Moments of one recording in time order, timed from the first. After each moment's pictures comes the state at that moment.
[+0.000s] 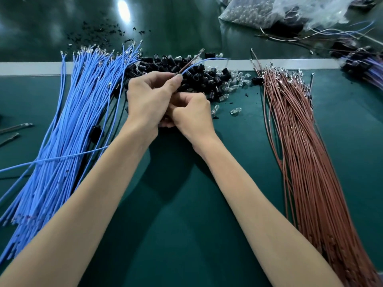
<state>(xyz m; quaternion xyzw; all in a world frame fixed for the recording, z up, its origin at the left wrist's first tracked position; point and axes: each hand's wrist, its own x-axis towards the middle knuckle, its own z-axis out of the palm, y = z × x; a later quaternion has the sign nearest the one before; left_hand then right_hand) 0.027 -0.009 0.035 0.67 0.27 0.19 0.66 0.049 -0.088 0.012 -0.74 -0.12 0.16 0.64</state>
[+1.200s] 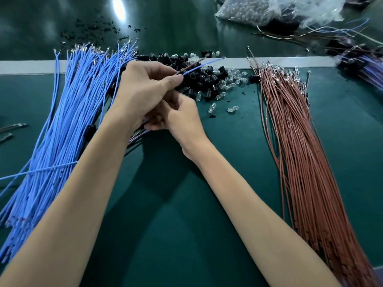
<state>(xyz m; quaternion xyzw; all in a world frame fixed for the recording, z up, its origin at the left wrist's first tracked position) 0.032 0.008 0.045 0.78 0.19 0.14 0.58 0.038 -0.078 0.004 -0.64 -0.11 0.23 0.73</state>
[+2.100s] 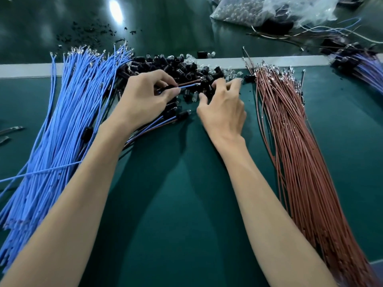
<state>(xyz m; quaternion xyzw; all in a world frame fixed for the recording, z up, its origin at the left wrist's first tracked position) 0.033 0.016 0.026 0.90 0.08 0.13 0.41 0.076 -0.134 0.007 -0.96 -0.06 -0.12 0.24</state>
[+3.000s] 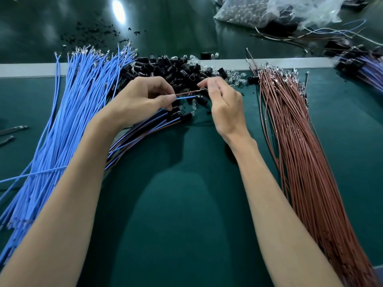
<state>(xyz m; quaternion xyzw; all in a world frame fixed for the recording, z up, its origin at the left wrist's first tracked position) 0.022 0.031 0.038 0.87 0.03 0.01 0.49 0.082 -0.144 0.008 -0.82 -0.19 -0.04 0.54</state>
